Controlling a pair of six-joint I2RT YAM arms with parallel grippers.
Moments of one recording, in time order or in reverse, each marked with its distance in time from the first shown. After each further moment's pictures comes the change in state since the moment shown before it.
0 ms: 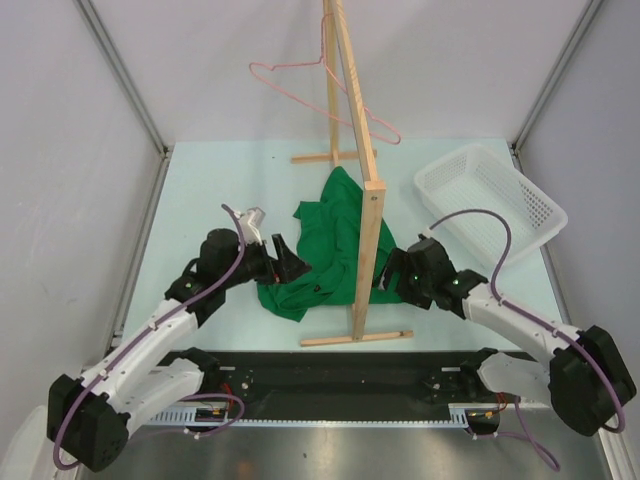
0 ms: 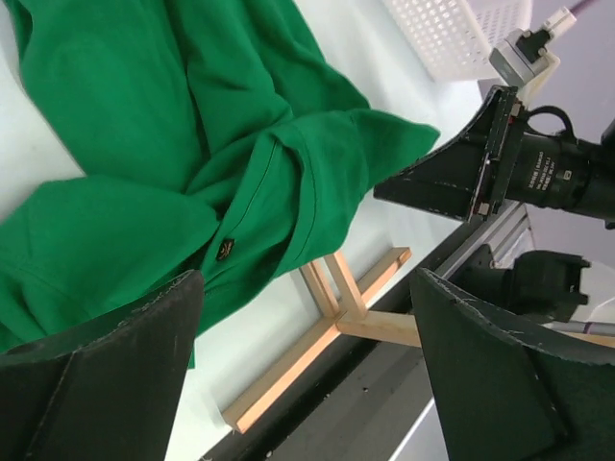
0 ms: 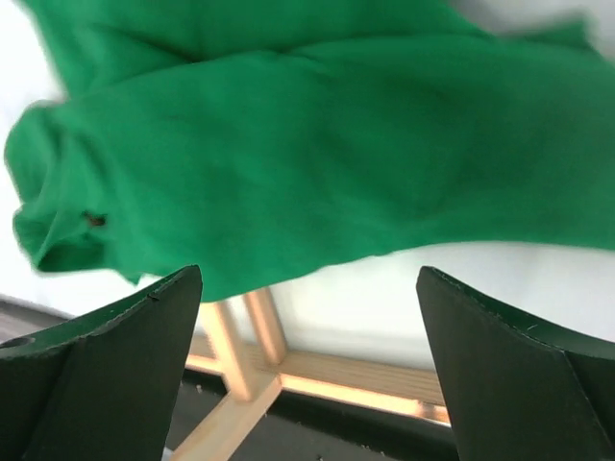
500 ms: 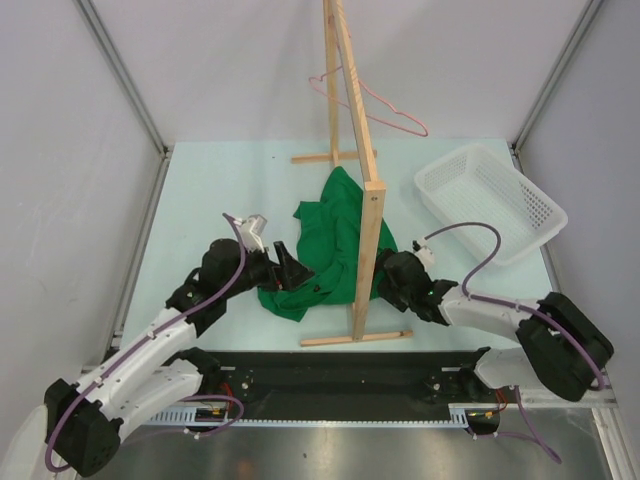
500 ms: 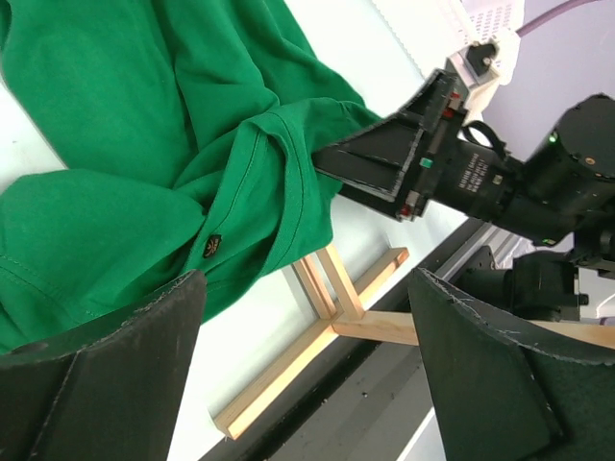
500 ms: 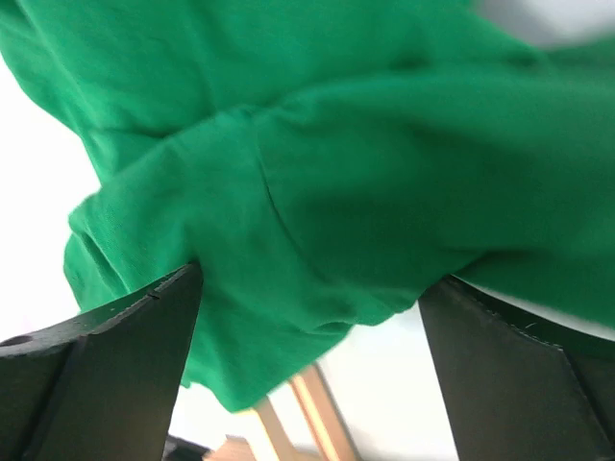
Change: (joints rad) left arm -0.092 -0.060 -0.072 0.053 -0.081 -0.036; right arm 0.157 0.138 -0.144 0.360 0.271 0.359
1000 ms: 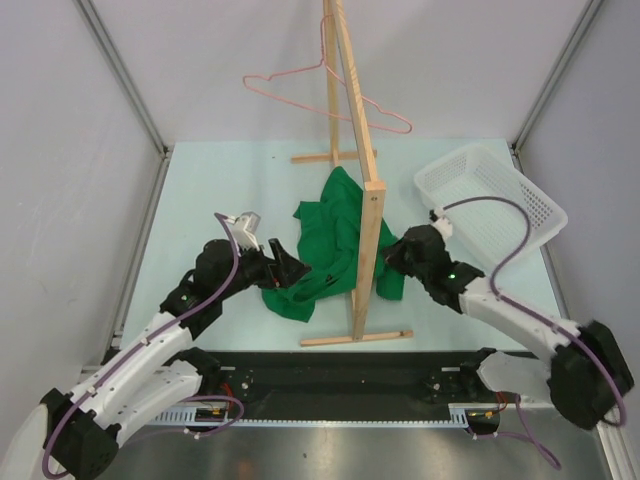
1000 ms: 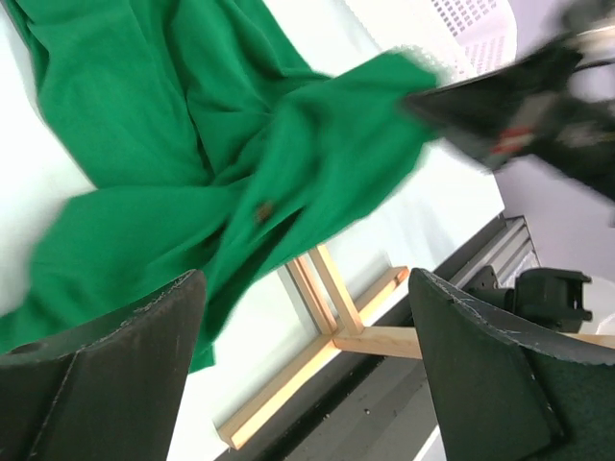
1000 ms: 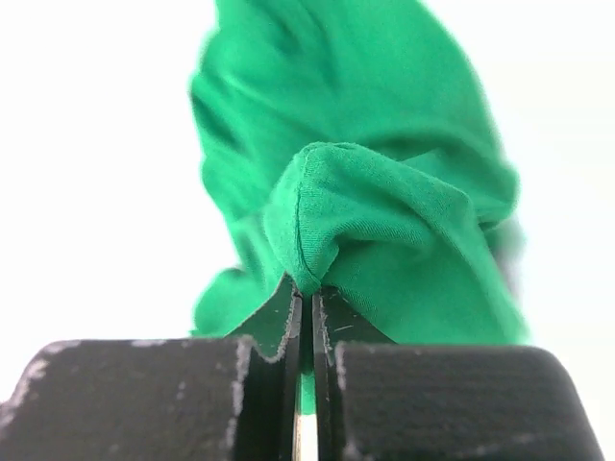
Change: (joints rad) left arm -0.002 -0.050 0.016 -0.021 -0.052 0.011; right arm -0.108 -0.097 0.165 -0.088 0.016 -0.161
